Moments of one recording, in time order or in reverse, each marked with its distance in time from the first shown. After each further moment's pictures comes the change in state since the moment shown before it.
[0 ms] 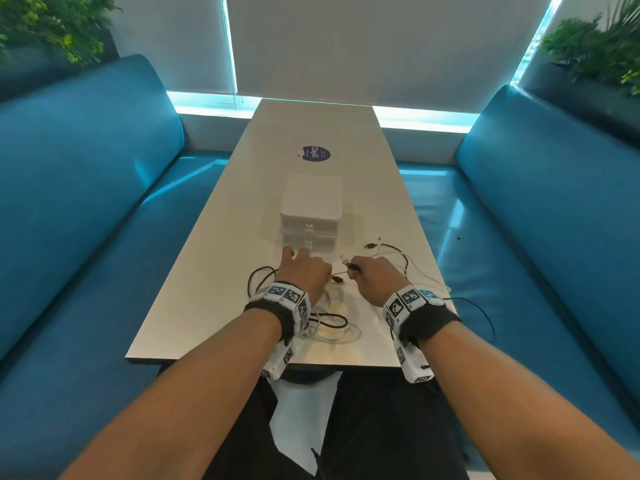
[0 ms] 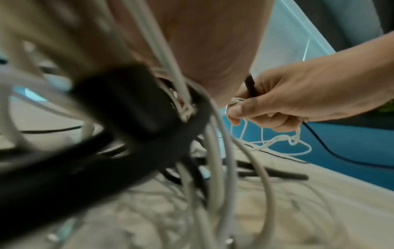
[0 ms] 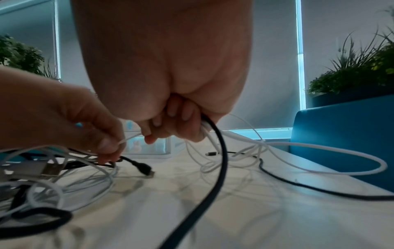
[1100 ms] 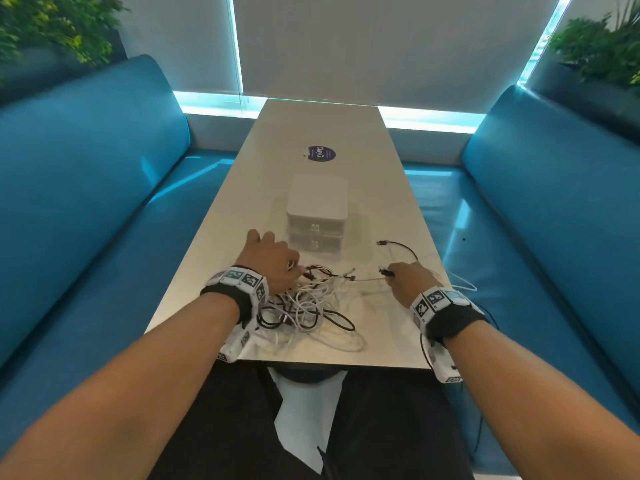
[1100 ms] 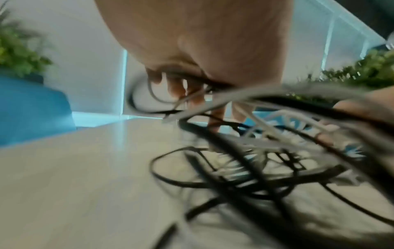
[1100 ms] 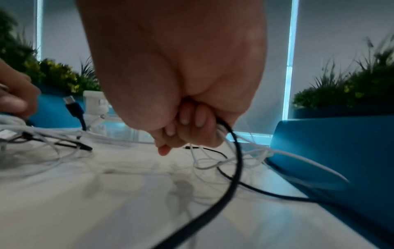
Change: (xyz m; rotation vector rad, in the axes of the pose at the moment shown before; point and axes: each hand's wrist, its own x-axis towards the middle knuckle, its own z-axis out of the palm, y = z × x) left_hand -0.011 -0.076 -0.002 0.052 0.078 -0.006; right_hand 0.001 0.045 -0.002 -0.228 -0.006 0.217
